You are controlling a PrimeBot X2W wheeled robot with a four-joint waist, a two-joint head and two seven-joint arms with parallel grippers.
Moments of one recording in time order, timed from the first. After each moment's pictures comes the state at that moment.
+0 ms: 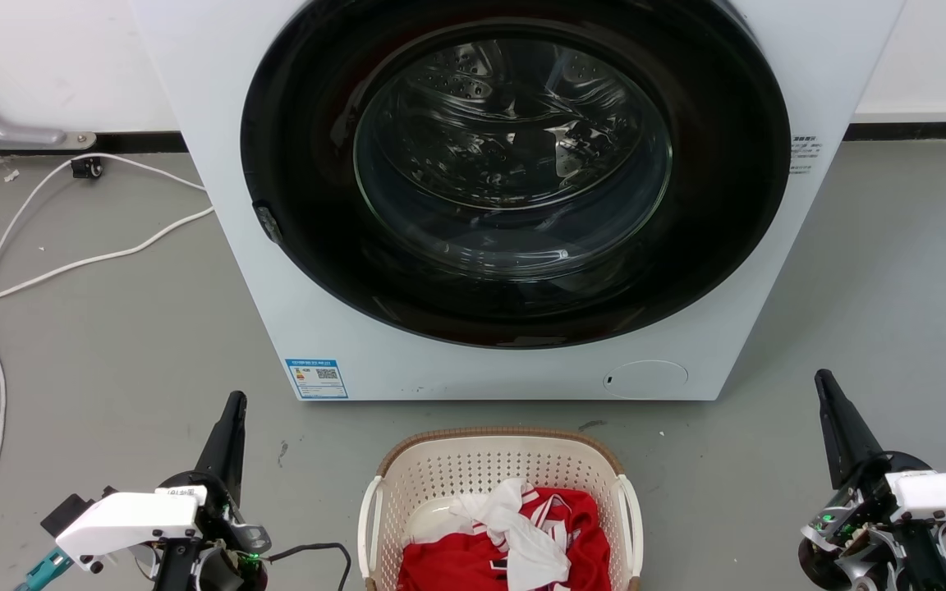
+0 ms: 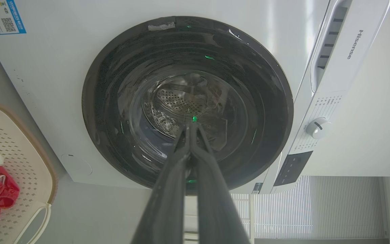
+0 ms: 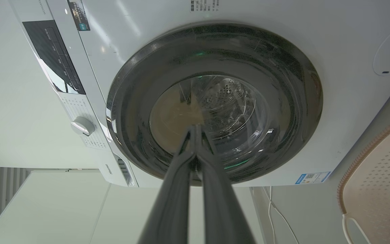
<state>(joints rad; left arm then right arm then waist) -0.10 0.05 0.11 0.25 -1.62 -0.13 0.11 -0.10 -0.06 -0.11 0.24 1.62 0.13 0.11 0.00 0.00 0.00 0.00</state>
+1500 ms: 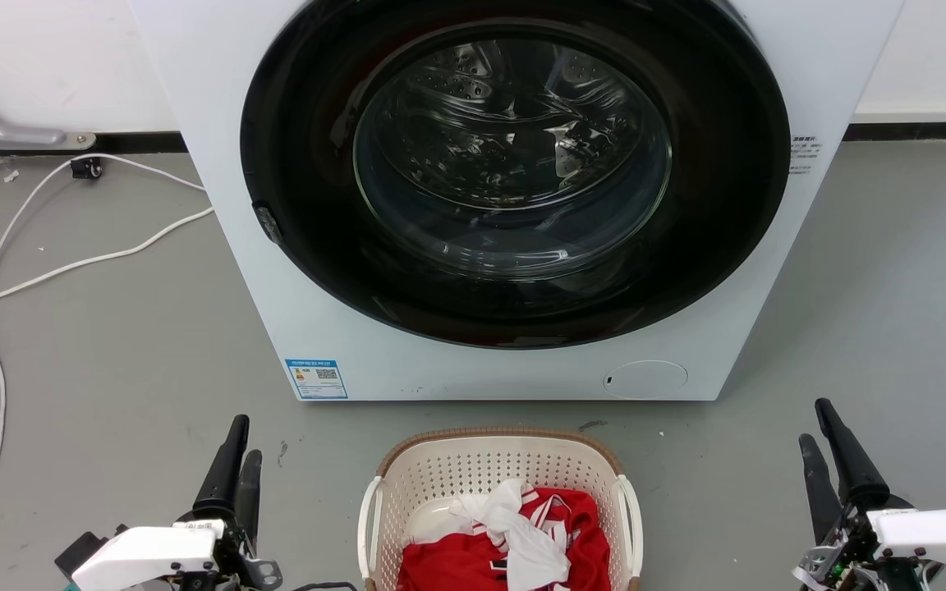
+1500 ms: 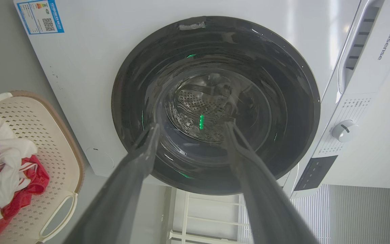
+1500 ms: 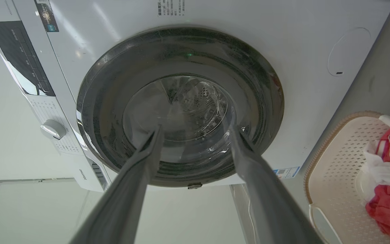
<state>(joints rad) -0.05 0.05 0.08 0.27 -1.59 -0.13 0.07 -0.04 -0.05 -0.09 0.27 1.58 0.13 0.07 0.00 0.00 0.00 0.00</state>
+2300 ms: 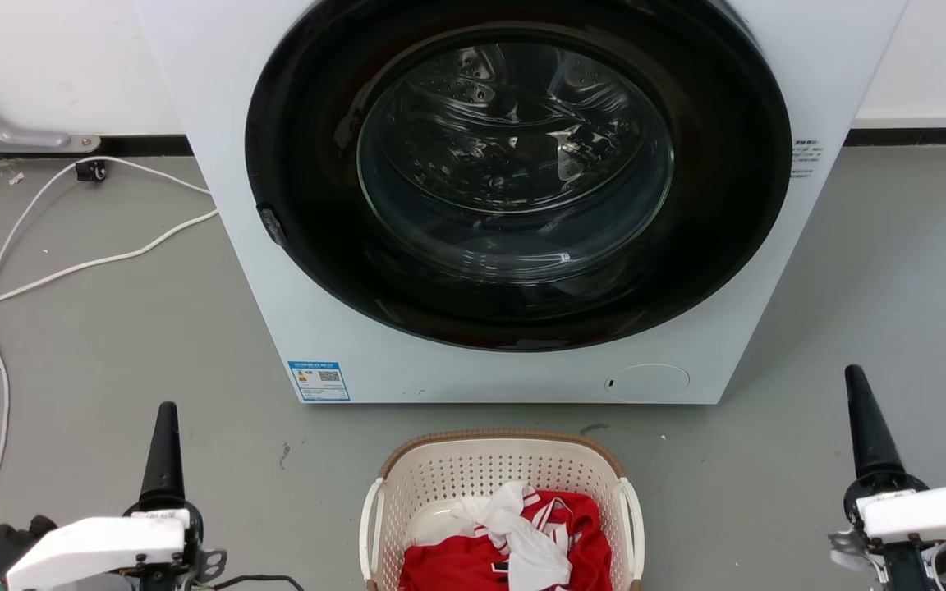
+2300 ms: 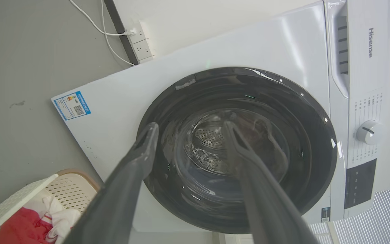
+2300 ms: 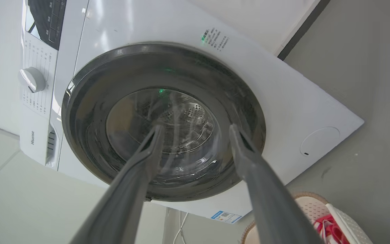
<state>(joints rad) -0.02 0.05 0.18 0.15 -1.28 -0.06 -0.03 -0.03 -0.05 -0.12 0.14 1.08 0.13 -0.03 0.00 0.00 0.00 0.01</state>
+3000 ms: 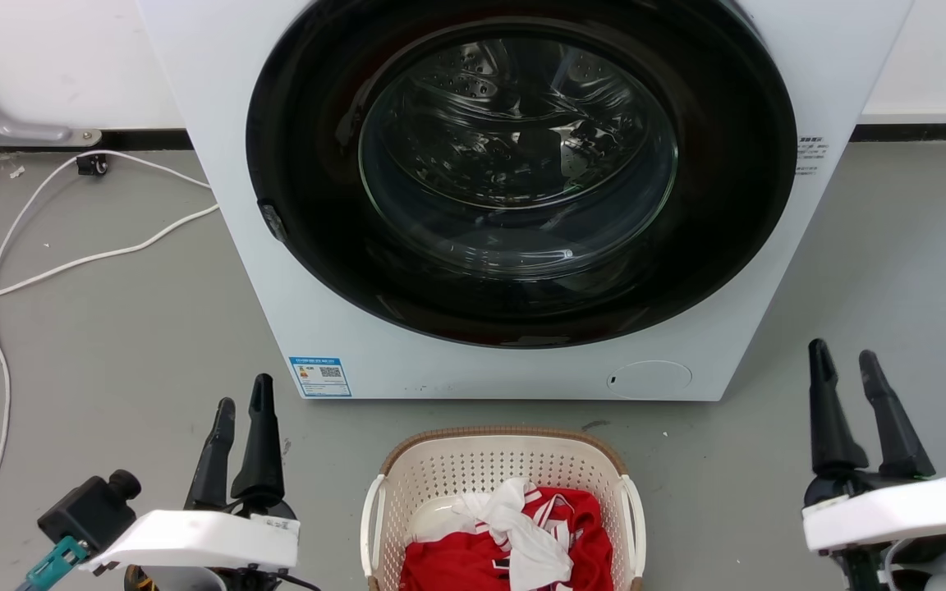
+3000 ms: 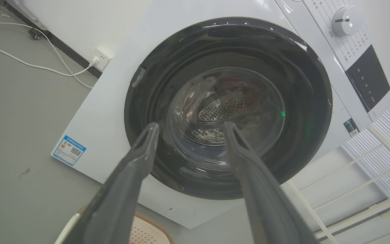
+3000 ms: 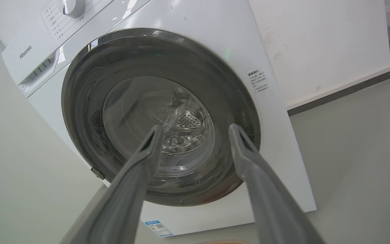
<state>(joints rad) 0.03 0.05 -0.02 -0.05 -0.82 -0.04 -0.10 0.00 -0.05 -0.05 -0.03 0.54 0.13 -0.10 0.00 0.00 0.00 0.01</state>
